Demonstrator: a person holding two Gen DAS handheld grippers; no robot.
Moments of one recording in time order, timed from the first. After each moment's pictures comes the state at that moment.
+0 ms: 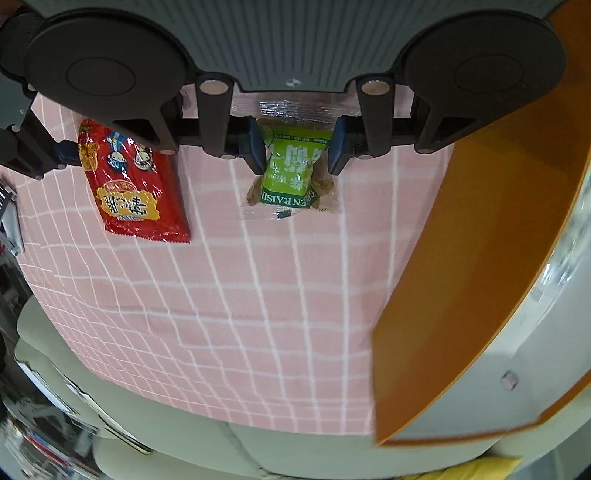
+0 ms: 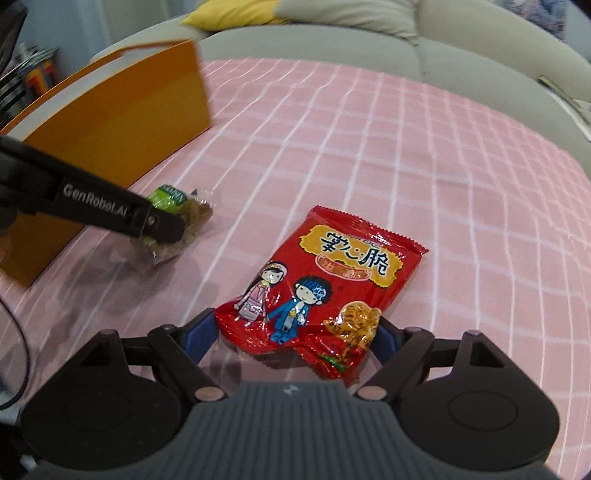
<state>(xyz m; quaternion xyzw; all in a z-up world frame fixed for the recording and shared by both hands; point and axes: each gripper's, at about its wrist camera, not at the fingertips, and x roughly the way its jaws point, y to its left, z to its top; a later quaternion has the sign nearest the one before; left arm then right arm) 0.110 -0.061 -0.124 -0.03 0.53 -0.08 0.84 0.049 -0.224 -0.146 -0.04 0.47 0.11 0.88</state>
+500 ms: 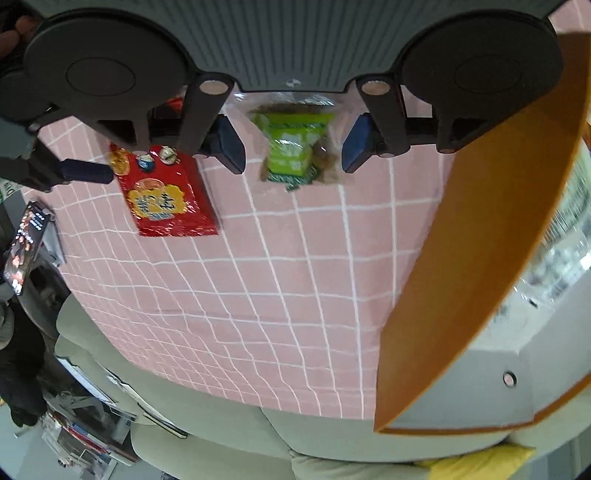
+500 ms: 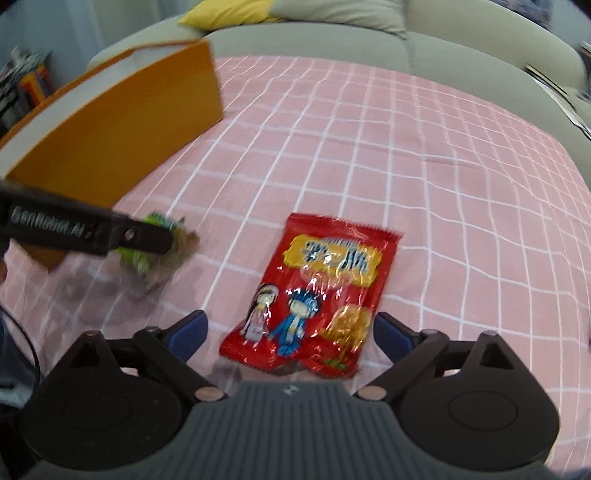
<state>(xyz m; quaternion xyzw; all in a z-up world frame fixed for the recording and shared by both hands) 0.082 -0.038 -0.113 -0.04 0.50 -0.14 0.86 0.020 -0.224 -0.130 -0.01 0.46 0.06 0.89</state>
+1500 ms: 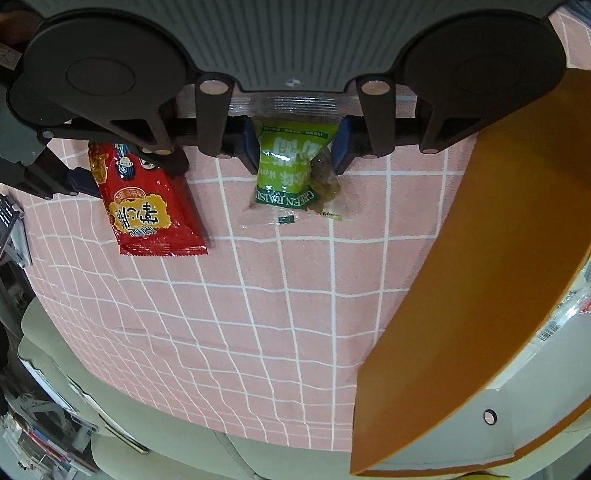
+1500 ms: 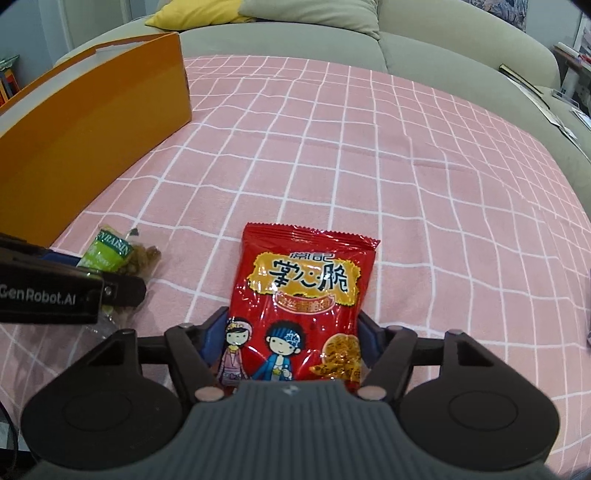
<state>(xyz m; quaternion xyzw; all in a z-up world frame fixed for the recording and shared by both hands) 0.086 -0.048 -0.130 -0.04 0.53 -0.09 0.84 0.048 -0.207 -0.154 -0.04 0.46 0.02 0.89</state>
